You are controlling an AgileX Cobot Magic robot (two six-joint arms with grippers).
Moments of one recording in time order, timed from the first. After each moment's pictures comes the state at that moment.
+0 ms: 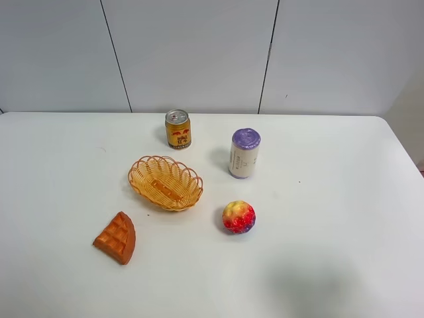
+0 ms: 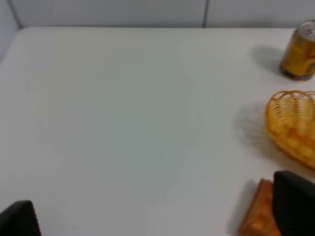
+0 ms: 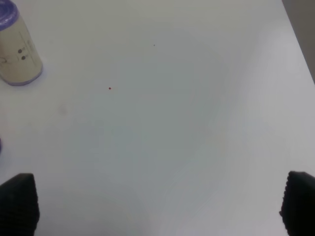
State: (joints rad) left arm 0.07 0.32 -0.66 -0.04 0.91 -0.04; right arm -0.02 0.00 -0.48 0.03 1.06 0.03
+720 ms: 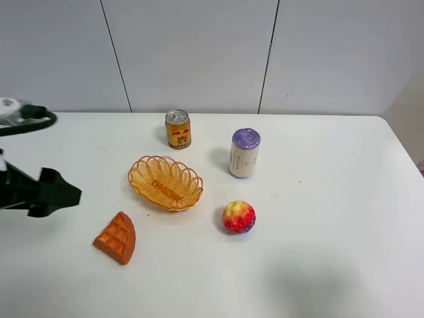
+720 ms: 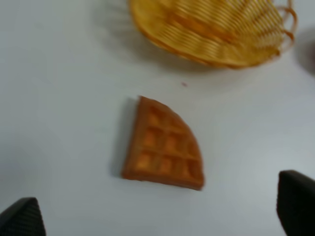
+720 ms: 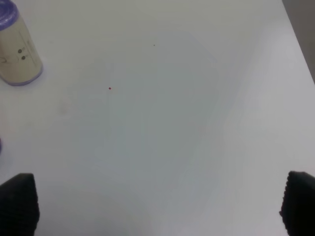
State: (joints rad) left arm -0.36 0.98 -0.68 -0.16 0.76 -0.03; right arm -0.02 0.00 -0.48 0.03 1.06 0.03
